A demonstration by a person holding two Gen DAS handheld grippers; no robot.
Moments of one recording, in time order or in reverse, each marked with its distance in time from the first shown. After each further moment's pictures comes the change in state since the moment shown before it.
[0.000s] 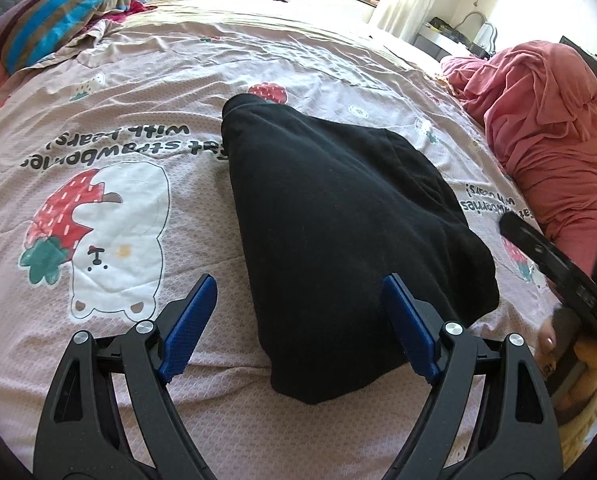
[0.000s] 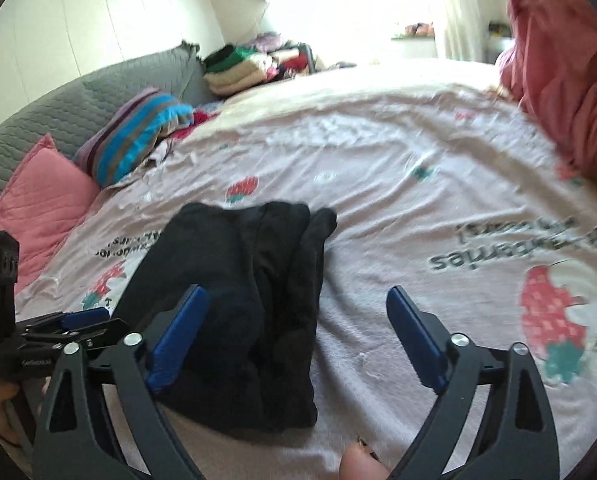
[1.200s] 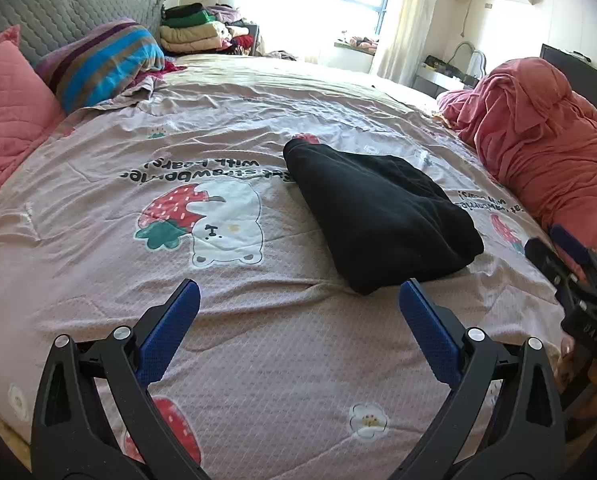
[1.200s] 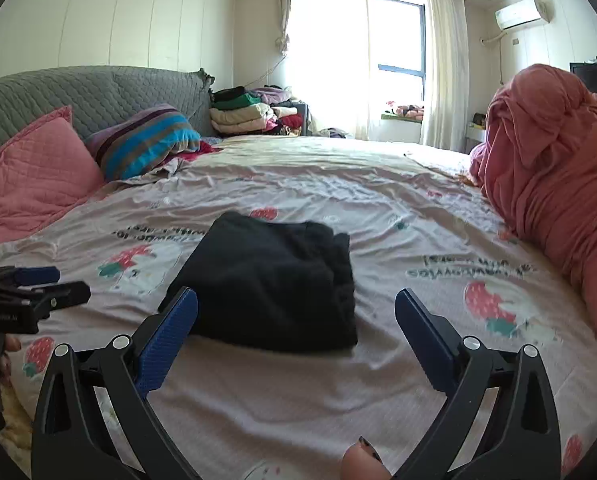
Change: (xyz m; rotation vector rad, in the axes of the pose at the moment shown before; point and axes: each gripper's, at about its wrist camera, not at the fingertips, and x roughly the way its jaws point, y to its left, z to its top) left arm -0.107 0.037 -0.075 0.070 -0.226 0.076; right arm -0.090 0.098 -0.078 -0.191 -0.206 -0.166
